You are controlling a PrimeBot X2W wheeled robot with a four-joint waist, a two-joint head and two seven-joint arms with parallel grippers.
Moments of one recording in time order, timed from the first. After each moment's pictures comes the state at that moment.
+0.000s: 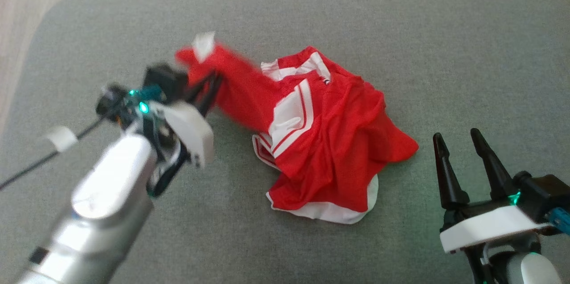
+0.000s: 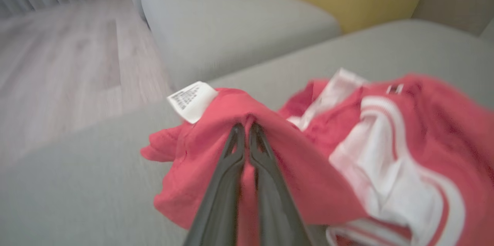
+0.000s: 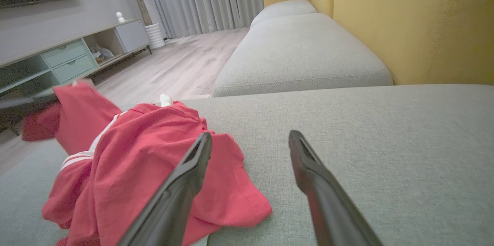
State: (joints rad) left arm -0.65 0.32 -0.64 0.42 -0.49 -0.10 0.21; right arm 0.09 -0.04 0.04 -0.15 0.19 0.13 0.05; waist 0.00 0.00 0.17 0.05
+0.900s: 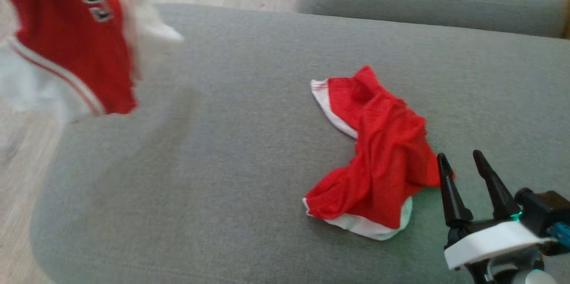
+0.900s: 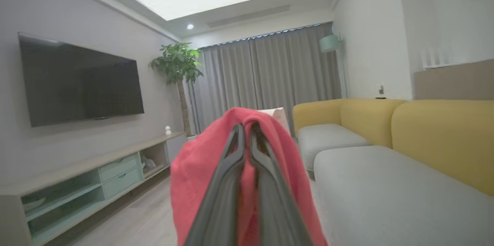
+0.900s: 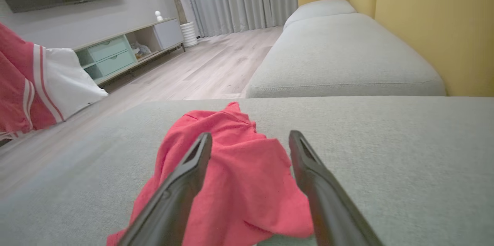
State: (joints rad) left arm -0.84 0.62 -0.23 0.07 -0.54 0.07 0.24; right arm 0.16 -0.04 0.02 -0.13 0.23 0.13 0.06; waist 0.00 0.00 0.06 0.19
